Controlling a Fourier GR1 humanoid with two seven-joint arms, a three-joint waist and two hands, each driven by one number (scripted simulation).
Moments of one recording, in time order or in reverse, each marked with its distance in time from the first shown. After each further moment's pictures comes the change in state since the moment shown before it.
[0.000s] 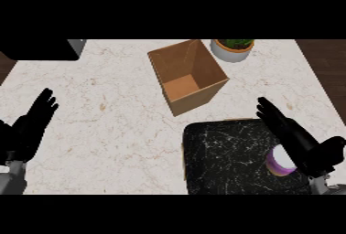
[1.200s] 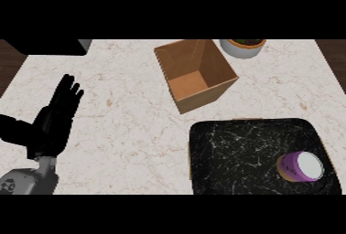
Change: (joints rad) left arm -0.036 -0.169 -0.053 -0.268 -0.024 0.178 0.100; right arm -0.146 -0.632 -0.253 0.415 0.346 0.473 -0.518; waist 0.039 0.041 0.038
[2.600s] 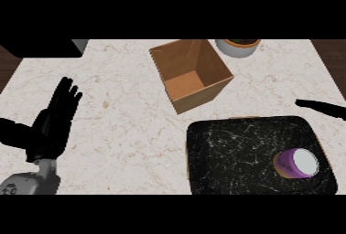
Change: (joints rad) left arm 0.031 -0.086 0.083 -0.018 -0.099 -0.062 0.038; right arm 0.000 0.258 0.006 -0.490 -0.051 0.324 0.714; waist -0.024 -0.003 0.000
